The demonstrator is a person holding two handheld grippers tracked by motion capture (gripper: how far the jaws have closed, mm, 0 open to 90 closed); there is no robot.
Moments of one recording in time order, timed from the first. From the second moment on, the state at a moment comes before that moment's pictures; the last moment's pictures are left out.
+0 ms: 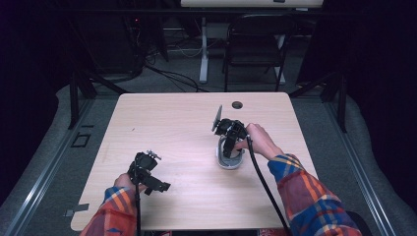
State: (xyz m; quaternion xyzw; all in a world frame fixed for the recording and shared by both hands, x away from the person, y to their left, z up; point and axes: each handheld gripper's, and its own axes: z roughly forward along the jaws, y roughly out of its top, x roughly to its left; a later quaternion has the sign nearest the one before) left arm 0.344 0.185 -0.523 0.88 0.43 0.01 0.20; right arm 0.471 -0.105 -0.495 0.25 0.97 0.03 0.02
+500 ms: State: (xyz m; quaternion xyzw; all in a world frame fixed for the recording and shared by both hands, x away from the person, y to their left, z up) left arm 0.344 0.185 -0.523 0.88 0.43 0.01 0.20; right arm 0.471 -0.108 -0.505 0.25 0.97 0.04 0.02
